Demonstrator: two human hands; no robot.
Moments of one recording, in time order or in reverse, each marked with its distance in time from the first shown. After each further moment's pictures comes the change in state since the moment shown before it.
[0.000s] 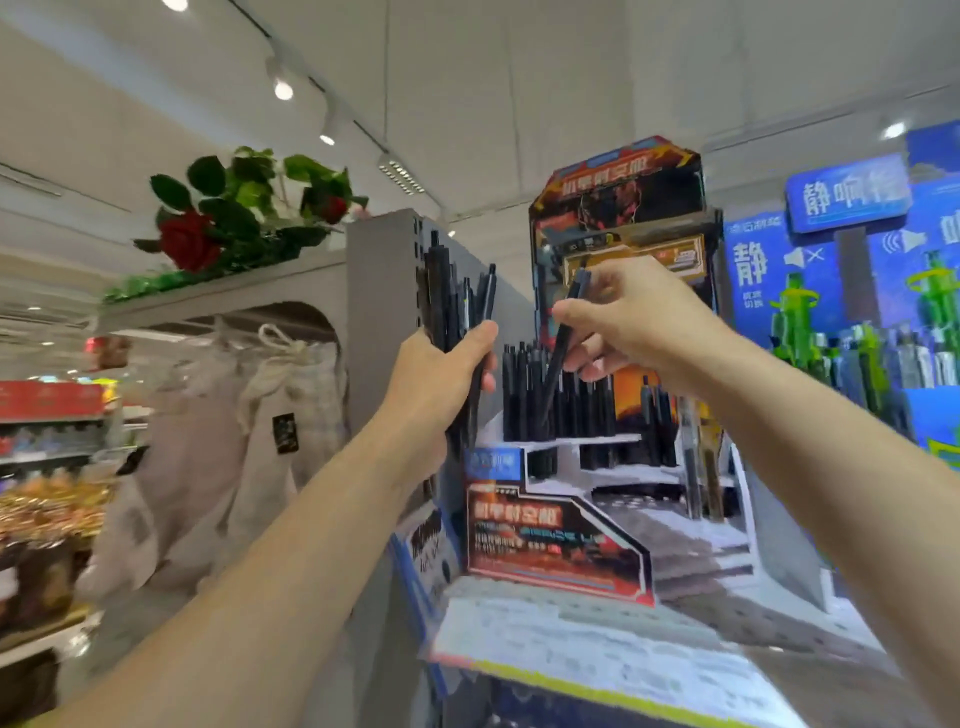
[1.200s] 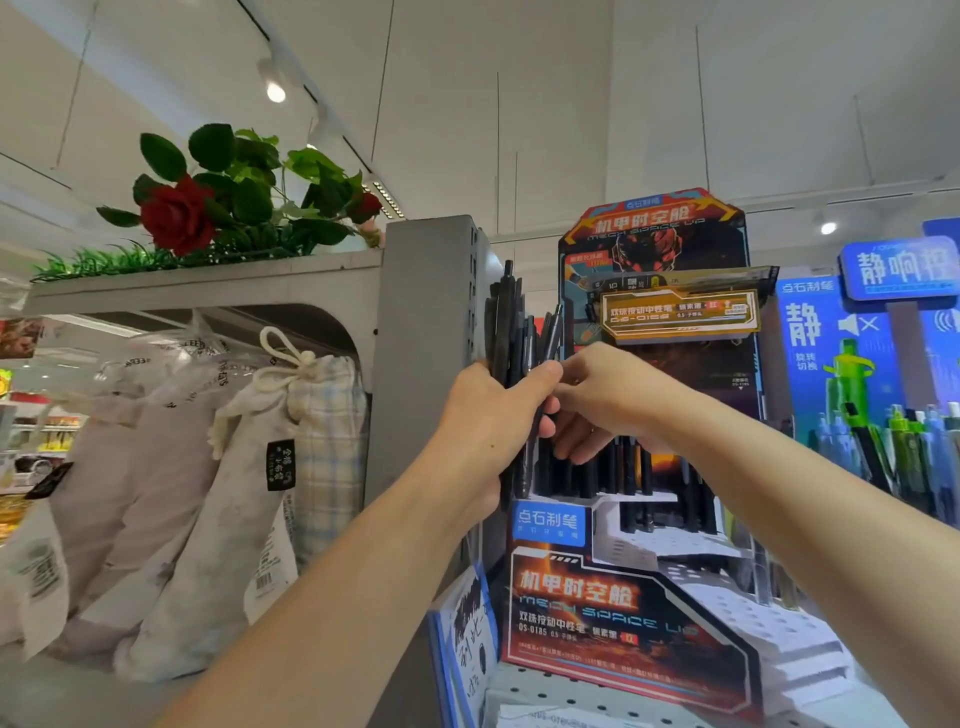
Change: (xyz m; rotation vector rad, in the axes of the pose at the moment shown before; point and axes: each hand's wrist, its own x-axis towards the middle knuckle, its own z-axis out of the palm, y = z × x) left_hand 0.027 -0.020 -0.010 -0.164 -0.198 -0.057; right_hand 0.042 0.006 0.071 -0.290 -0.222 0.166
